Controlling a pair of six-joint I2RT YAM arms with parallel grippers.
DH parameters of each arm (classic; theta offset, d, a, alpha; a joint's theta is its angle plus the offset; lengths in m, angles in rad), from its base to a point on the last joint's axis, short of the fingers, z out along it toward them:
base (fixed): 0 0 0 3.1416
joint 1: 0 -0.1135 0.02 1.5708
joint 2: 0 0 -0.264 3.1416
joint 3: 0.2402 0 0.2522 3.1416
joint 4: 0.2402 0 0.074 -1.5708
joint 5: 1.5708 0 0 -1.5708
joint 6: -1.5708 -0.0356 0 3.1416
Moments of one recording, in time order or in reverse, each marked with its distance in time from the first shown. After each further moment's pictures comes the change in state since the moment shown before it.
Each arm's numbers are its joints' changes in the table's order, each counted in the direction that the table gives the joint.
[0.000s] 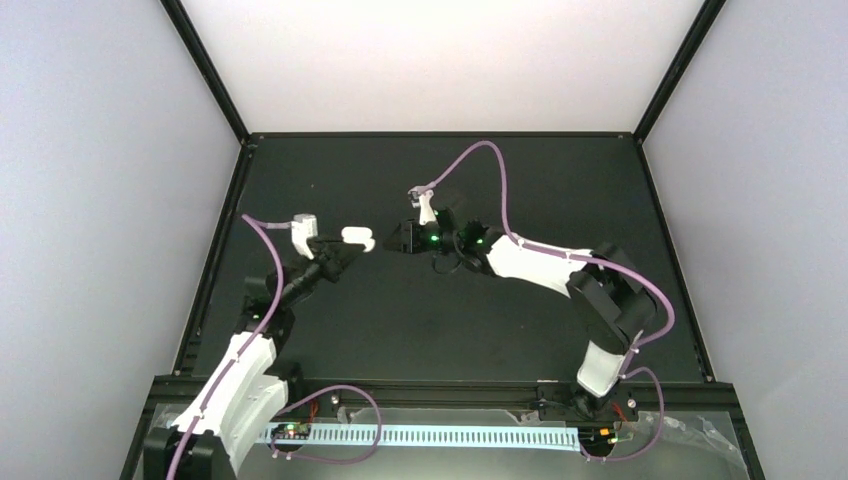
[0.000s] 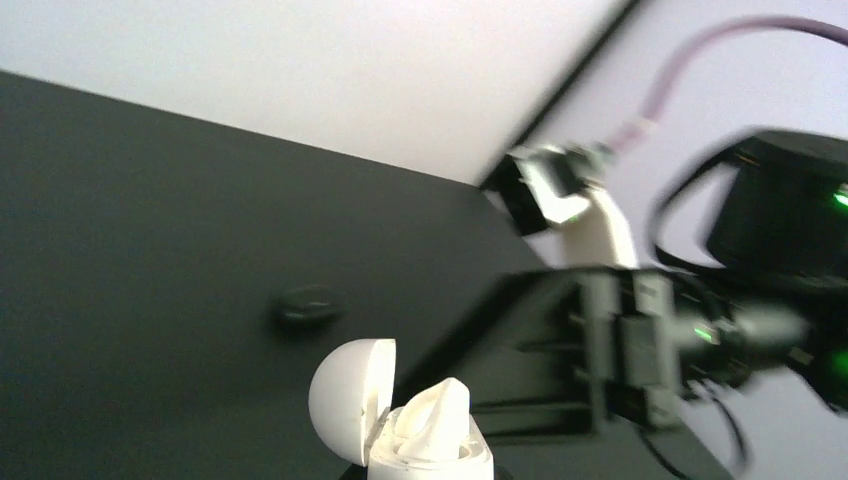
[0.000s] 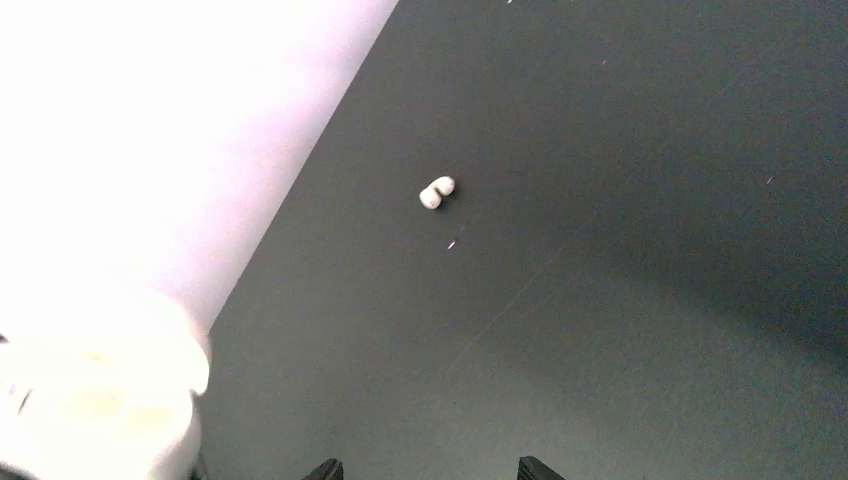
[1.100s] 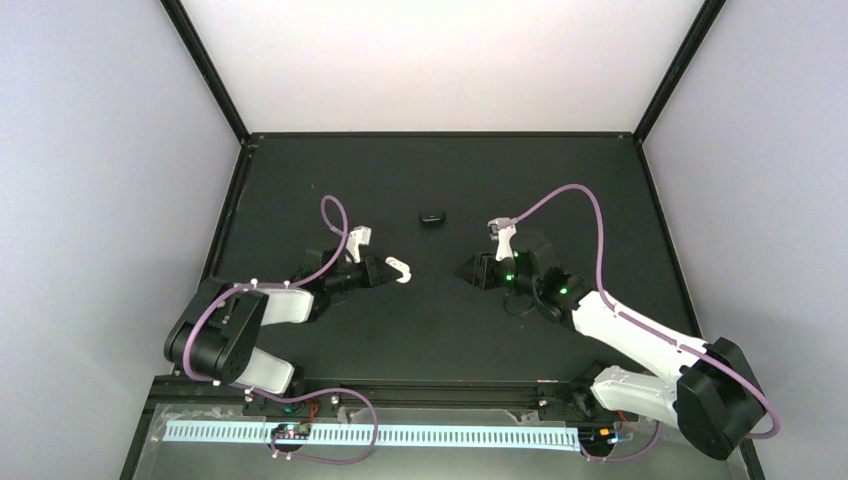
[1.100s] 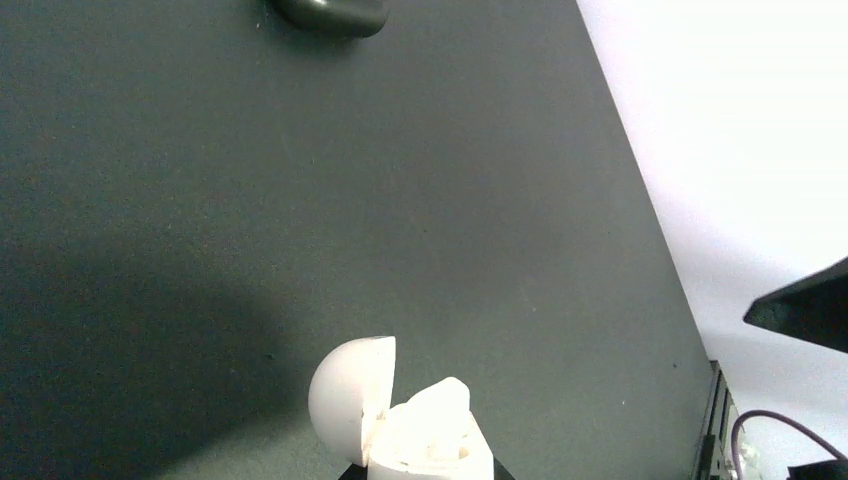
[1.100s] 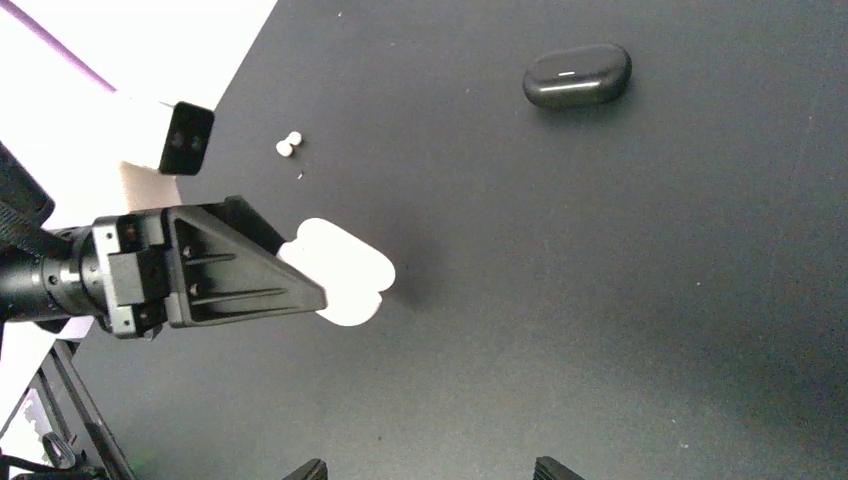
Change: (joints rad) left arm 0.234 0.697 0.046 -0.247 0.047 0.067; right arm 0.133 -0.665 -0.544 0.164 0.122 0.063
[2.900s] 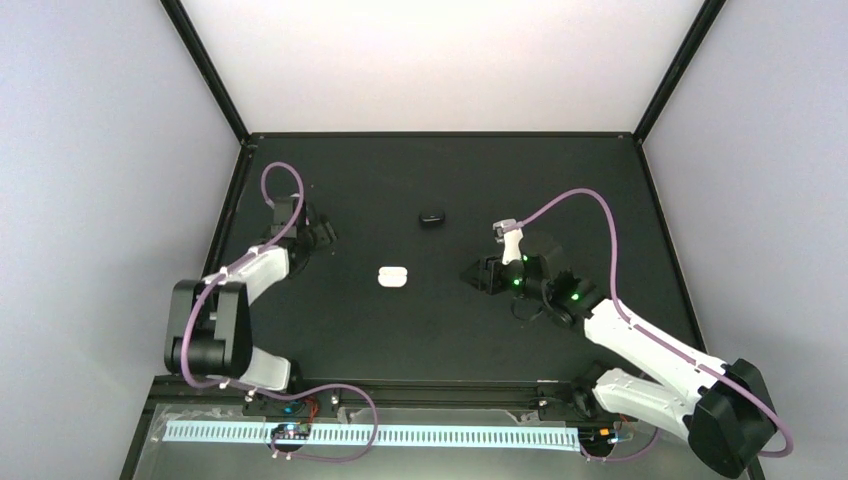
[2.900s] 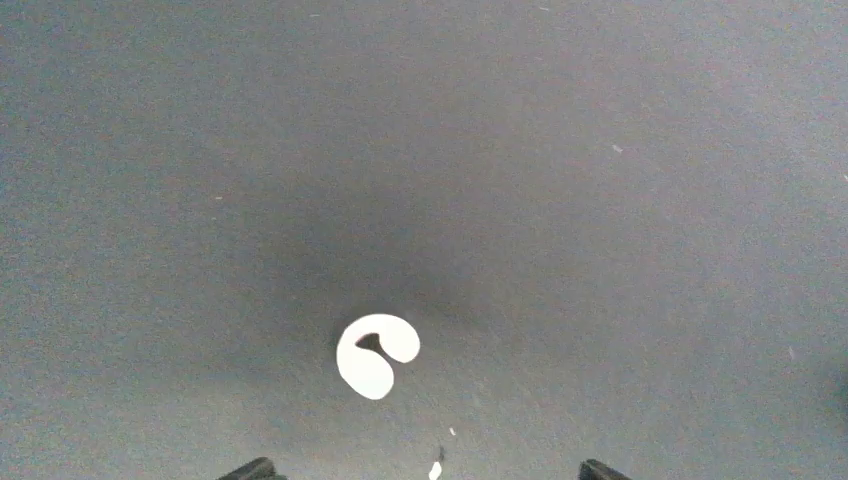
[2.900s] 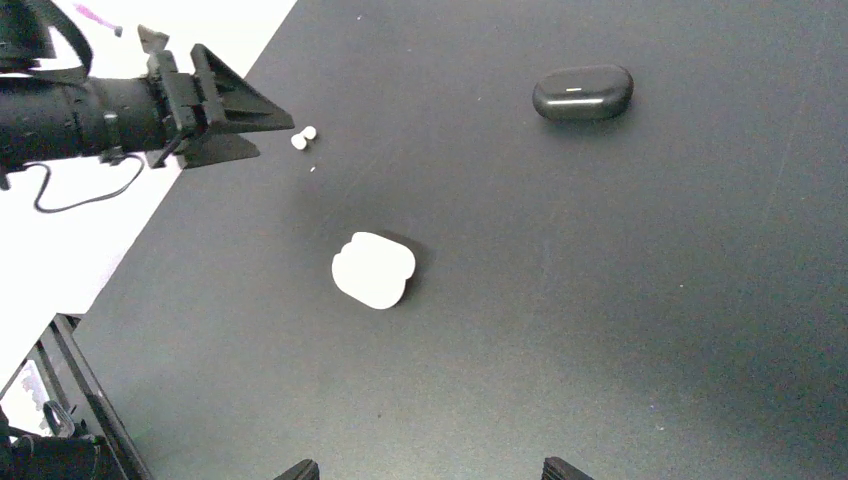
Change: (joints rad) left arm -0.267 -0.014 0.345 0.661 -0.658 -0.111; right arm 0.001 -0.107 0.000 0.094 -0.008 0.068
